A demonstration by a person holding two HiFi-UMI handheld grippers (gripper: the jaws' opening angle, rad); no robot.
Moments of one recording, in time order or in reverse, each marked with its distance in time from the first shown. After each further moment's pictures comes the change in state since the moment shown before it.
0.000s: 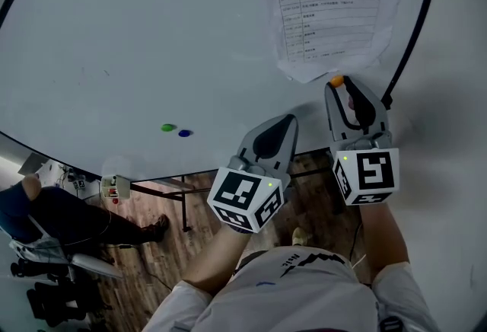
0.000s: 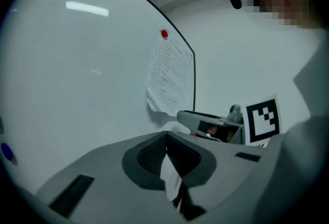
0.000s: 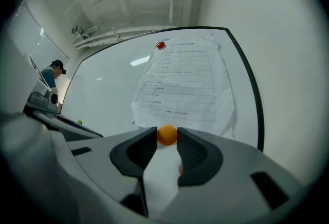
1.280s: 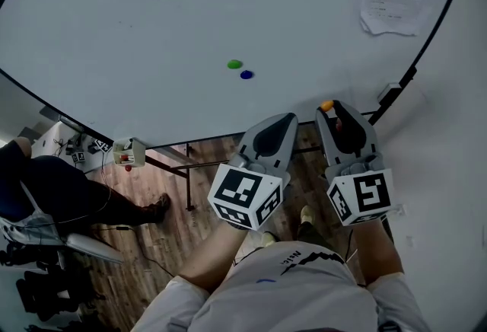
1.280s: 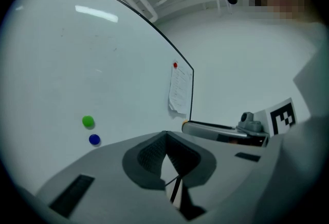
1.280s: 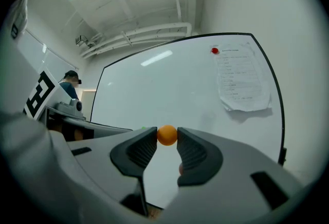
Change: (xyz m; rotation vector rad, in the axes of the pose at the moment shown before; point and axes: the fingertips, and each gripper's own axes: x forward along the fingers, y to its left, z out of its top) left arm -0.201 0.058 -0.014 -0.043 0.003 -0.001; right arm -0.081 0.235 0.006 0.086 0.072 0.123
